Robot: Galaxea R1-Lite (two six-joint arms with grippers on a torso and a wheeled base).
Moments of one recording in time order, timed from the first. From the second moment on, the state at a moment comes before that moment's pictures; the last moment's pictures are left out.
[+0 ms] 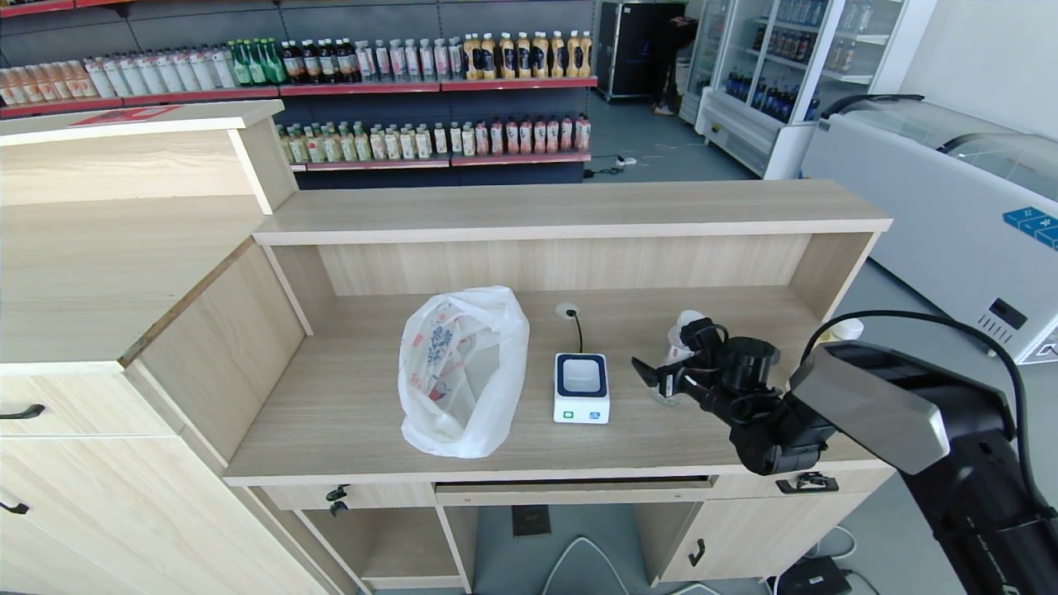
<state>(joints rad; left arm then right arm) 0.00 0.00 -0.01 -0.02 -0.01 -0.11 0.17 2.69 -1.35 -1.24 0.21 -0.12</state>
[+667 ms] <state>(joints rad) 0.00 0.00 -0.01 -0.02 -0.01 -0.11 0.18 2.71 -1.40 -1.23 0.21 -0.11</state>
